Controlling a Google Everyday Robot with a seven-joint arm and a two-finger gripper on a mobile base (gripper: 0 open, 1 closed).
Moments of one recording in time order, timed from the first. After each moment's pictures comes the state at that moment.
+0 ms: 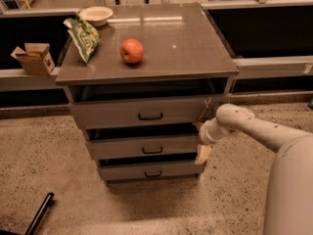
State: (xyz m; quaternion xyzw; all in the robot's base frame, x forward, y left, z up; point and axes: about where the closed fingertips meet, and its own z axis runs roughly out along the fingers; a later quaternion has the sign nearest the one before) arm 0.666 -0.182 0.463 -0.68 0.69 0.06 0.23
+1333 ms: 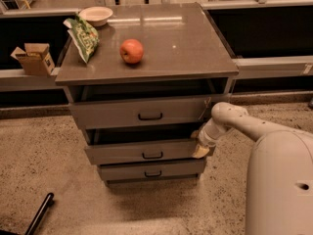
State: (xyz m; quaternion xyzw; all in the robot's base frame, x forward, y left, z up) arm 0.657 -0.182 0.425 -0.71 0.68 0.10 0.16
